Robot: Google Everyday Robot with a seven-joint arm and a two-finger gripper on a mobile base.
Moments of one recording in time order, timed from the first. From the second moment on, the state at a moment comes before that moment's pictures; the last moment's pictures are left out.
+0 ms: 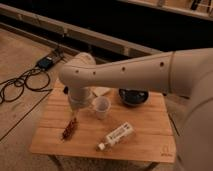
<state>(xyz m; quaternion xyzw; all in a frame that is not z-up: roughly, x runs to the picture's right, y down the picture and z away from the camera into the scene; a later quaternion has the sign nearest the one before) -0.085 0.117 0.646 -0.32 0.15 0.54 0.76</state>
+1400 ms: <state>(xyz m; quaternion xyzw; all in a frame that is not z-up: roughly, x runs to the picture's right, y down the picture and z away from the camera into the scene) 0.138 -0.058 0.772 -0.20 0.25 0.69 0.65</state>
